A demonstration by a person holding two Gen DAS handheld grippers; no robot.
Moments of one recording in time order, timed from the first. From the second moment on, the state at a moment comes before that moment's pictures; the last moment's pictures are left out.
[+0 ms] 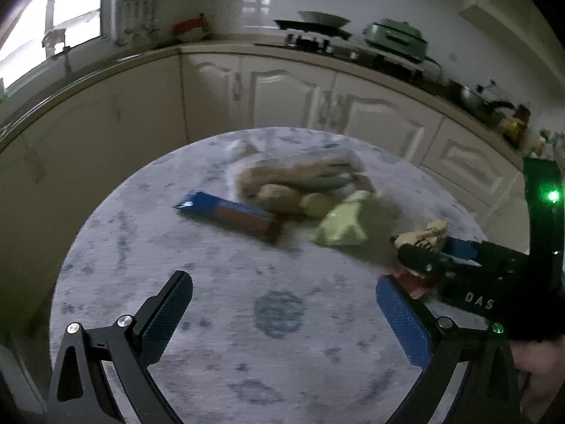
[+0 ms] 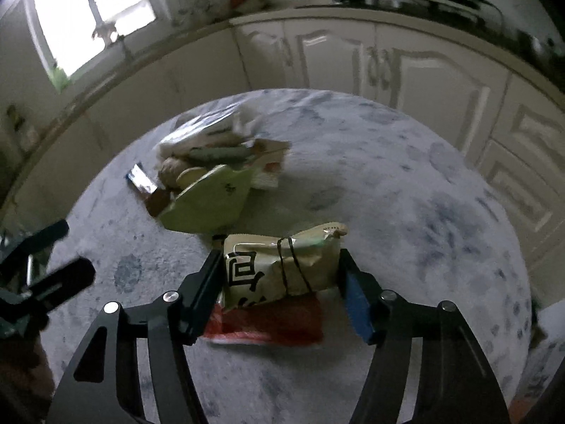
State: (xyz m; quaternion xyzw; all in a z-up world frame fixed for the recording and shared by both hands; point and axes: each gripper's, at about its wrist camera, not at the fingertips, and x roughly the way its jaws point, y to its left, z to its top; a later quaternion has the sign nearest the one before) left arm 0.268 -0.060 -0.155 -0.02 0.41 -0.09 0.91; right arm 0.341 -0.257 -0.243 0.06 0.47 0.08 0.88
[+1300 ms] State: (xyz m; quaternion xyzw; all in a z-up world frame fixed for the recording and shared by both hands) left arm 0.291 -0.181 -0.195 0.05 0.41 -0.29 0.86; right arm 0.246 -0.356 -0.200 0.15 0.42 -0.03 0.89
